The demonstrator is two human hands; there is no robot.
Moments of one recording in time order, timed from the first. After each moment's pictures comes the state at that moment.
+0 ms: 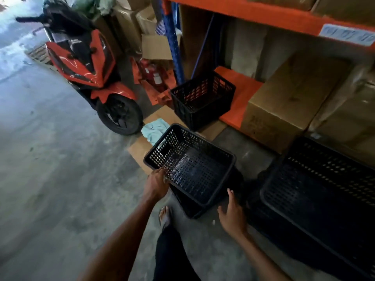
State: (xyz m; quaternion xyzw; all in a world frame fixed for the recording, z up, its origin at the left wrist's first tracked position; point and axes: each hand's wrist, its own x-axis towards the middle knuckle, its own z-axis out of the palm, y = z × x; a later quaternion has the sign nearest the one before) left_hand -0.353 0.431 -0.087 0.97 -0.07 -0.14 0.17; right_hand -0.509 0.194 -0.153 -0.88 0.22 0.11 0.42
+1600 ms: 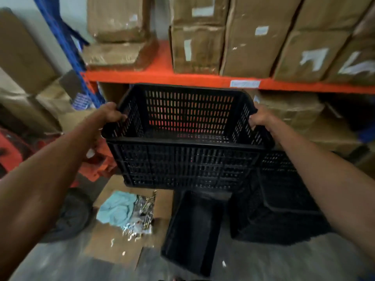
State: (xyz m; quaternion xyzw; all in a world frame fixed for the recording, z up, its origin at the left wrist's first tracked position) left_hand 0.073 0.391 0.215 0.94 -0.23 -0.17 0.20; right_hand -0.276 0.067 0.167 -0.79 0.50 -0.07 0.34
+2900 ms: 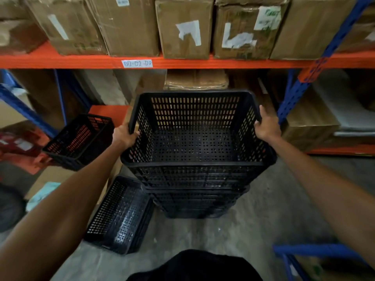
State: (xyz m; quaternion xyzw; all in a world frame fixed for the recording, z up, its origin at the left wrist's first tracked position) left_hand -0.384 0.047 0.061 0.93 -0.28 -0.11 0.21; right_hand -0.763 -0.248 0.058 -0.80 0.57 -0.09 0.15
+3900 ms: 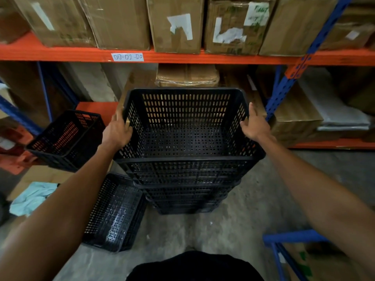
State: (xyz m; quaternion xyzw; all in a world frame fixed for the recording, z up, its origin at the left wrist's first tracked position) left_hand -0.403 0.066 0.059 0.90 -0.39 -0.04 0.19; right_hand -0.771 -0.210 0.063 -0.83 0.54 -0.06 0.13
